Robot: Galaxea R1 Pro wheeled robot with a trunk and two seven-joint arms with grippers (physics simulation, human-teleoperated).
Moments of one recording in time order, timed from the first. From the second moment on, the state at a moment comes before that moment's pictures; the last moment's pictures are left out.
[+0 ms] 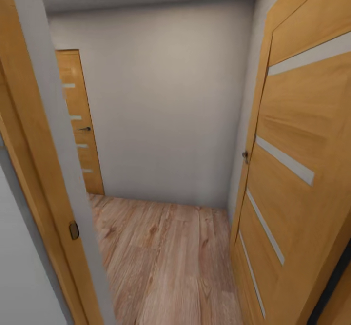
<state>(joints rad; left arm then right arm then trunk) -0.21 0.01 -0.12 0.00 0.43 -0.06 0.06 -0.16 0.02 -0.20 0.03 0.26 -0.19 -0.09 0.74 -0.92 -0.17</state>
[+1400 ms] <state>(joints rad) -0.21 0.01 -0.12 0.00 0.43 -0.06 0.06 -0.16 0.03 -0.20 0.03 0.26 -0.19 -0.09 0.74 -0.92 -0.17</state>
